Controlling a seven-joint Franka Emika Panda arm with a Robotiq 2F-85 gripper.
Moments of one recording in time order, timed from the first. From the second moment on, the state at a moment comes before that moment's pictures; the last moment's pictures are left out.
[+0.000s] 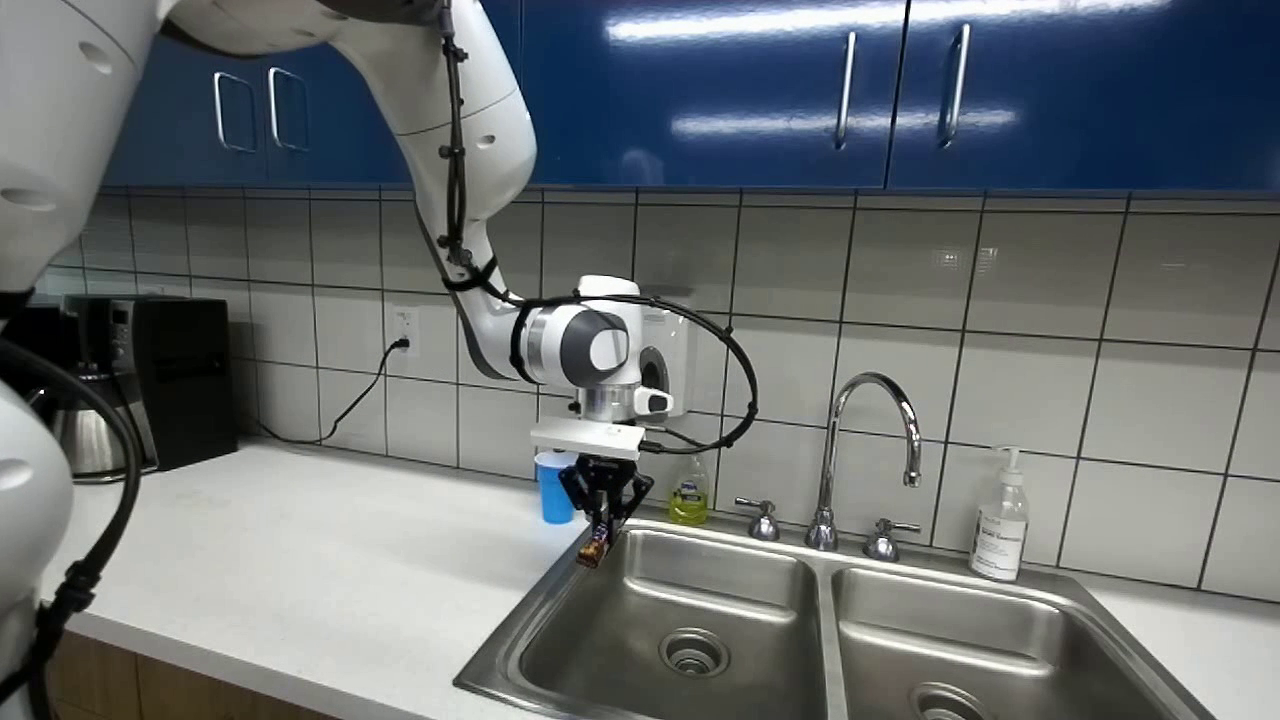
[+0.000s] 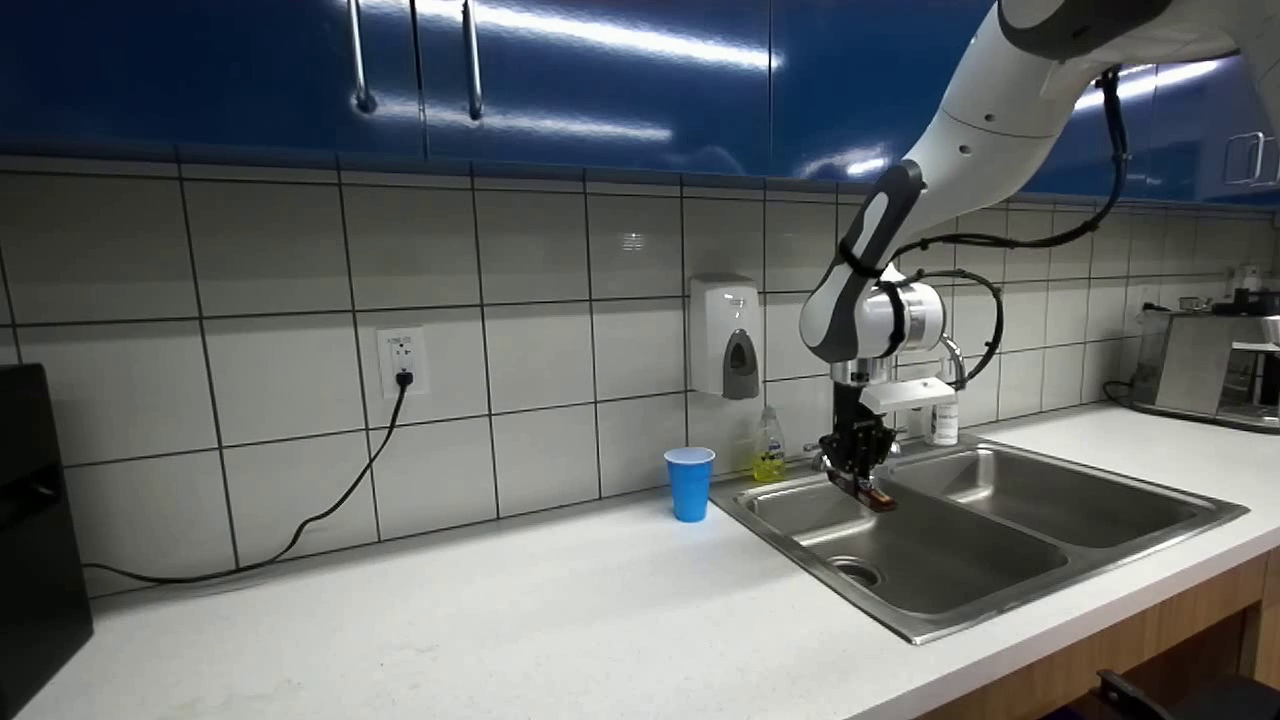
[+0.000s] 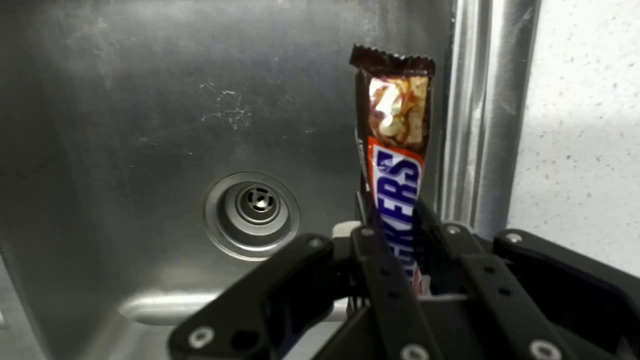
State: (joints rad) arm -0.16 0.34 -0.08 -2.17 0.01 2.55 -0.28
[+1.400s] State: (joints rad) arm -0.23 0.71 -0.12 -2.01 0.01 2.68 -0.23
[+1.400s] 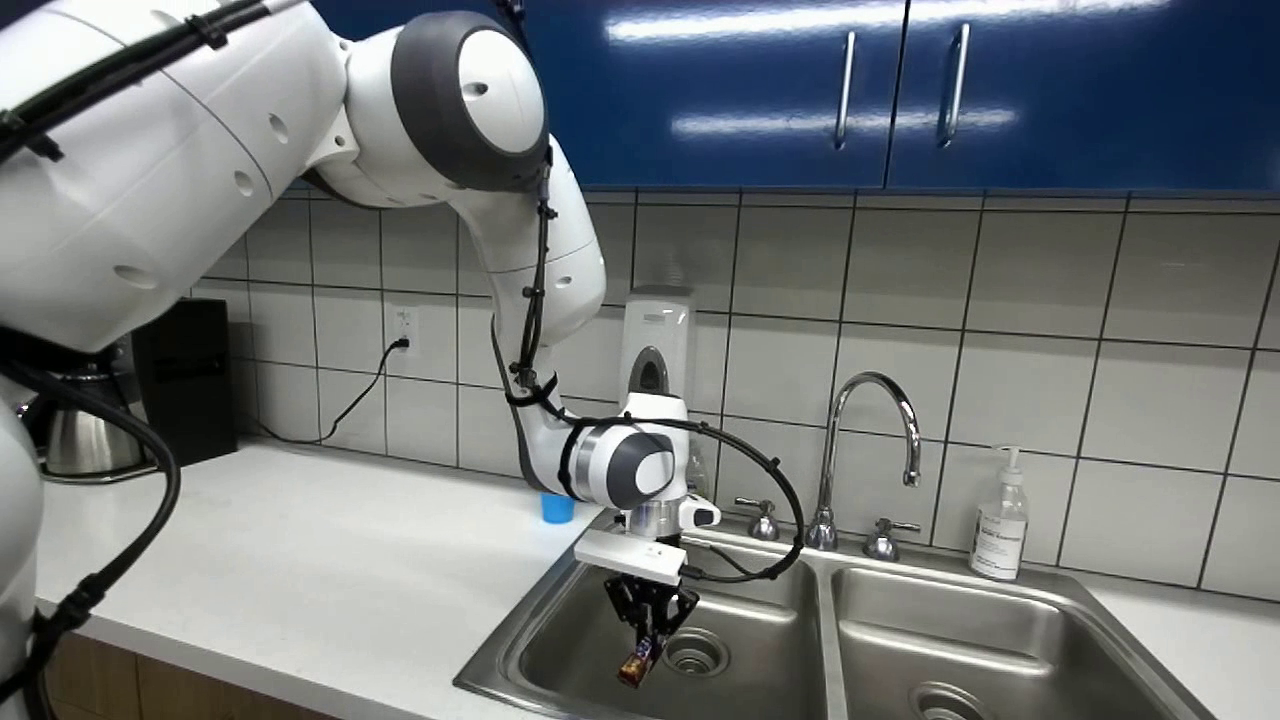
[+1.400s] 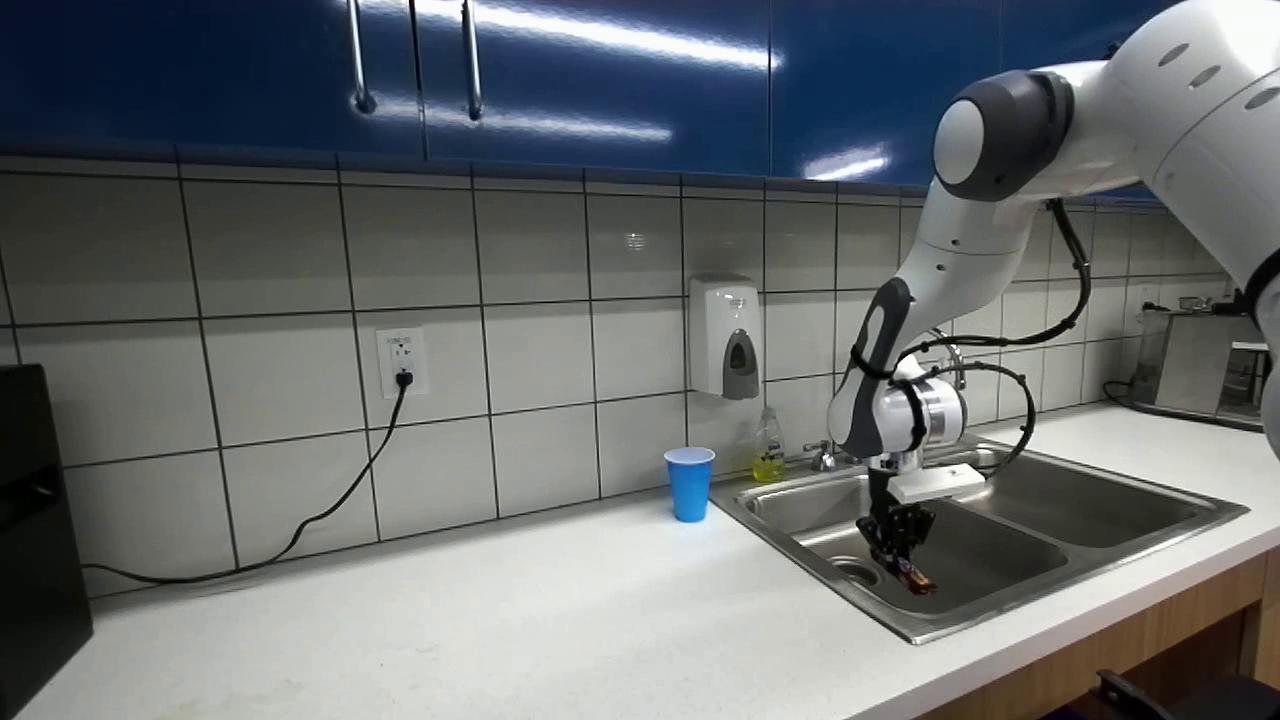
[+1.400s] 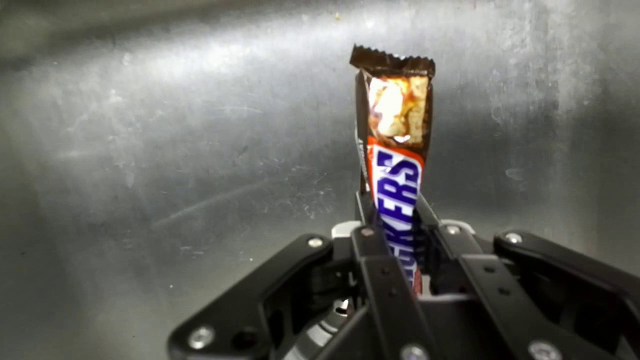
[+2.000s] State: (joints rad) arm -0.23 0.82 -0.11 -1.95 0.01 2.68 -0.22
